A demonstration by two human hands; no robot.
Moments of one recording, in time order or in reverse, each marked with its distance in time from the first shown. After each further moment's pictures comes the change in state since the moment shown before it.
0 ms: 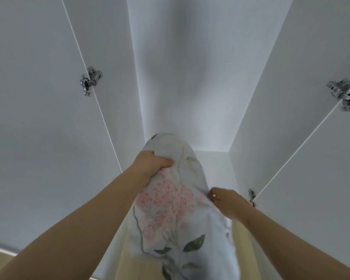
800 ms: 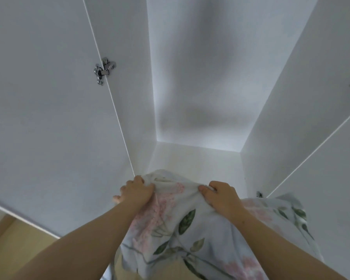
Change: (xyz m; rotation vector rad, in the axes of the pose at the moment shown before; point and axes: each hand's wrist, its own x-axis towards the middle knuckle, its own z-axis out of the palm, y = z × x) left_hand 0.003 -0.114 -0.004 0.744 0.297 -0.210; right_hand 0.004 0.002 0.019 0.412 0.173 -0.073
